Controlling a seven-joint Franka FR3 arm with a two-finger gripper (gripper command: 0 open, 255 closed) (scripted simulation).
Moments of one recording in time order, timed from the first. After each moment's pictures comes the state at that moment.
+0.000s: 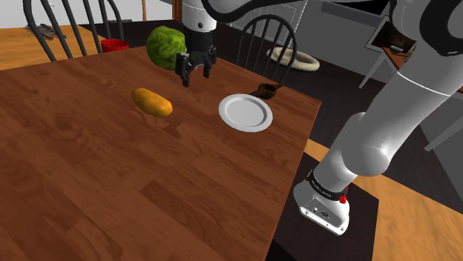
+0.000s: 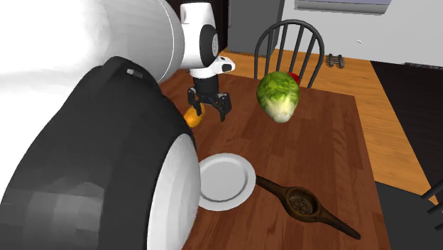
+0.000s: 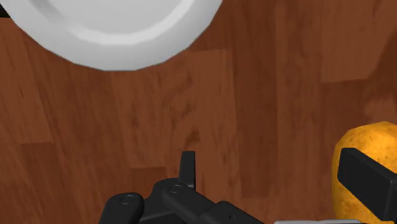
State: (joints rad) arm 0.15 -0.04 0.26 -1.95 -0.07 1.90 0.36
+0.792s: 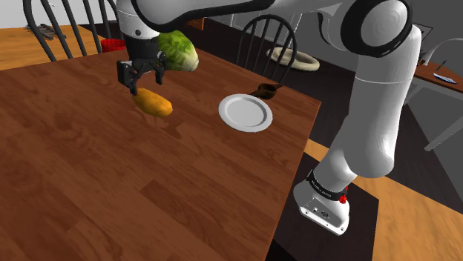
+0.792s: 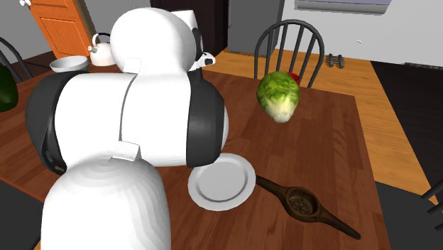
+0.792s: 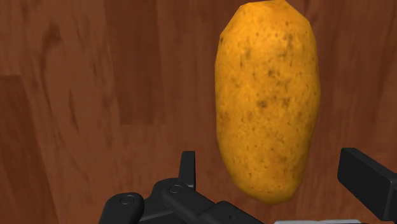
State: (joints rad) arm 0.27 0.39 0.31 -1.50 -0.19 1.88 0.46
